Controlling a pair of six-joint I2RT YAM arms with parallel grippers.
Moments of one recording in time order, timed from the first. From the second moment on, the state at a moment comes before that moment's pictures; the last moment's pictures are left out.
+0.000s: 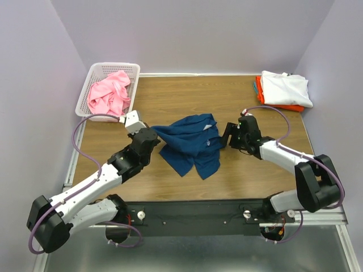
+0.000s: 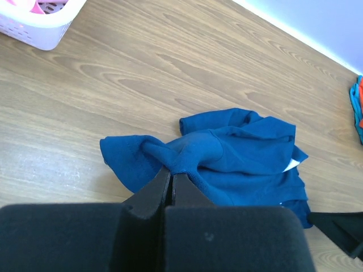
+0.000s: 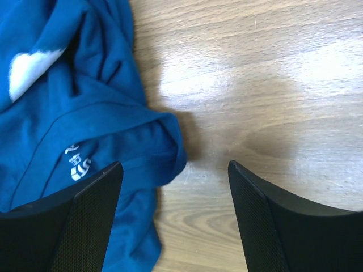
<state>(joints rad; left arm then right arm) -0.75 0.97 0.70 -0.19 -0.73 -0.78 0.37 1.39 0.66 -0.05 0.01 0.53</state>
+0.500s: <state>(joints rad) -0.74 0.91 0.61 -0.09 -0.69 -0.76 0.38 1.53 0.69 -0.03 -0.03 0.58</state>
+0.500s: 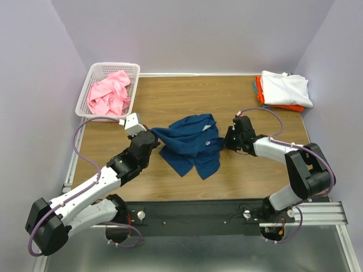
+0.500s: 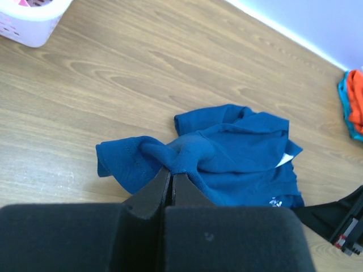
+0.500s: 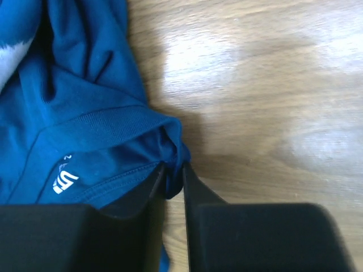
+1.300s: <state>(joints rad) -0.74 0.97 0.97 -0.18 -0.67 -0.62 0.39 1.14 0.97 -0.08 0.14 0.45</state>
